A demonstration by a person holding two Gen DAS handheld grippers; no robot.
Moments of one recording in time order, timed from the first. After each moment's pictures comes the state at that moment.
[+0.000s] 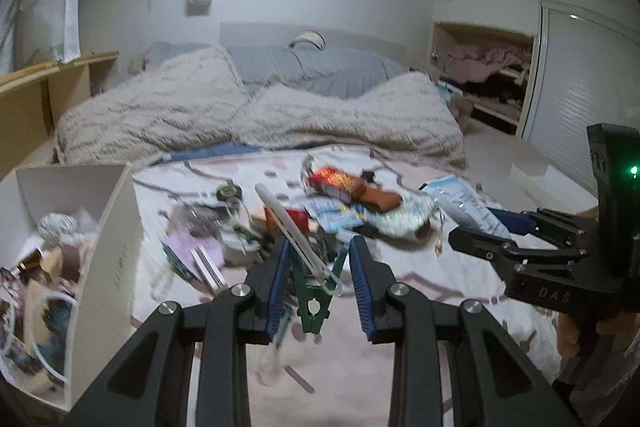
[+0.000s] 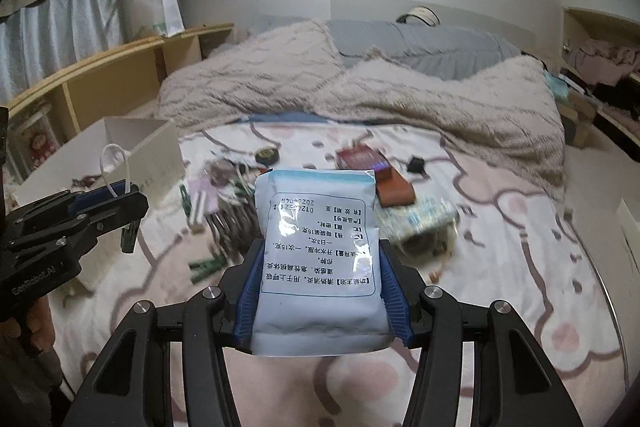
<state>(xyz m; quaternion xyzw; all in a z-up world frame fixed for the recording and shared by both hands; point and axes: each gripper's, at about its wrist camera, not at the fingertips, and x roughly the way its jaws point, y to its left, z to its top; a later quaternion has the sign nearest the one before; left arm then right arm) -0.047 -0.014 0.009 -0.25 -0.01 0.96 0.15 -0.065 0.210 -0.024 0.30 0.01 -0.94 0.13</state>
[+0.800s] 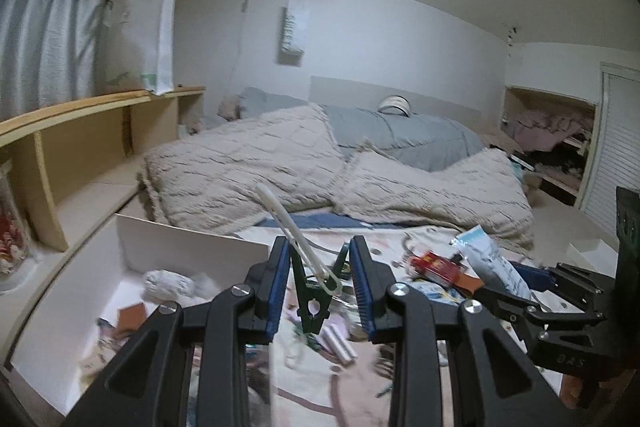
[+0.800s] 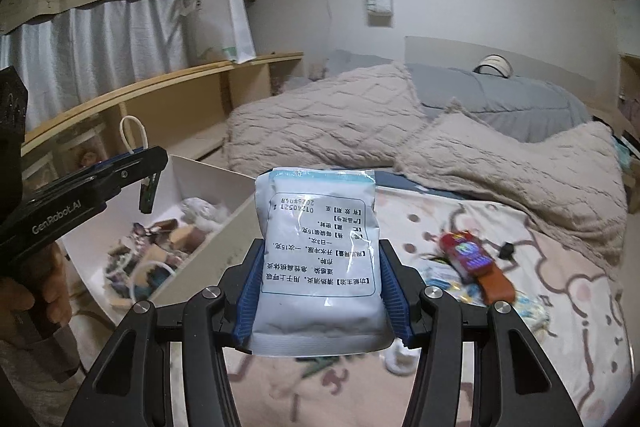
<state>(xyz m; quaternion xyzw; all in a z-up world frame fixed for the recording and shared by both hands) -0.055 -0.144 0.082 -0.17 -0.05 0.98 0.02 -0.093 0.097 0.041 0.25 0.02 -0.94 0.23</state>
